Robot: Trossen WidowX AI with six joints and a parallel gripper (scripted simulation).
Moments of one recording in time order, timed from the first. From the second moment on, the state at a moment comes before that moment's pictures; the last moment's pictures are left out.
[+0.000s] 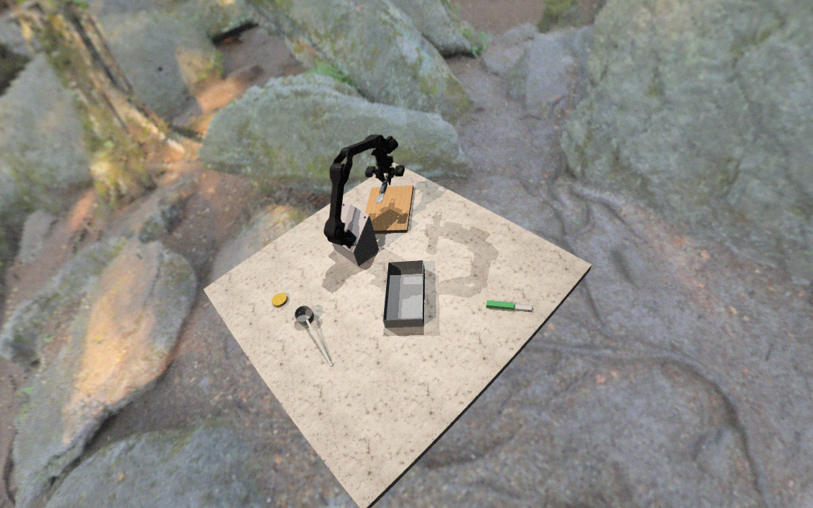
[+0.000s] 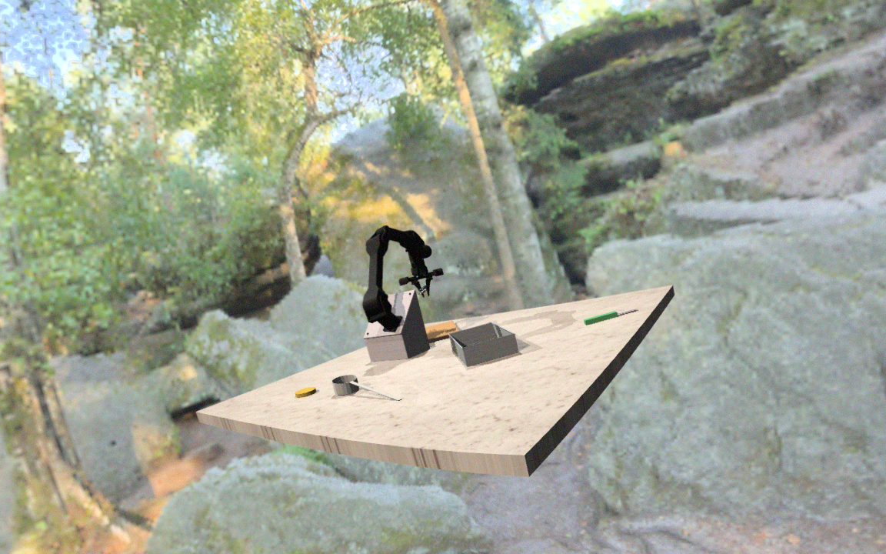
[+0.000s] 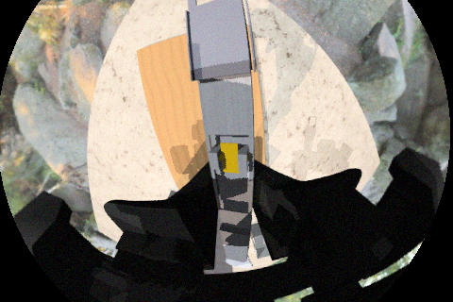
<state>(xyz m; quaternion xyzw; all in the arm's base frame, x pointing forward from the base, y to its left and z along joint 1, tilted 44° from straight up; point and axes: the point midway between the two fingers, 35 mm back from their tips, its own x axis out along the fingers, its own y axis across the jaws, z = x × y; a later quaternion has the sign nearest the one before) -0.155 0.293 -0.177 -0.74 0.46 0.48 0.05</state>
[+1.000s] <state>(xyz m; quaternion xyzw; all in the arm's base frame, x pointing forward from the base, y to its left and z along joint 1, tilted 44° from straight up) -0.182 0.290 -0.196 -0.66 0.45 0.59 0.09</state>
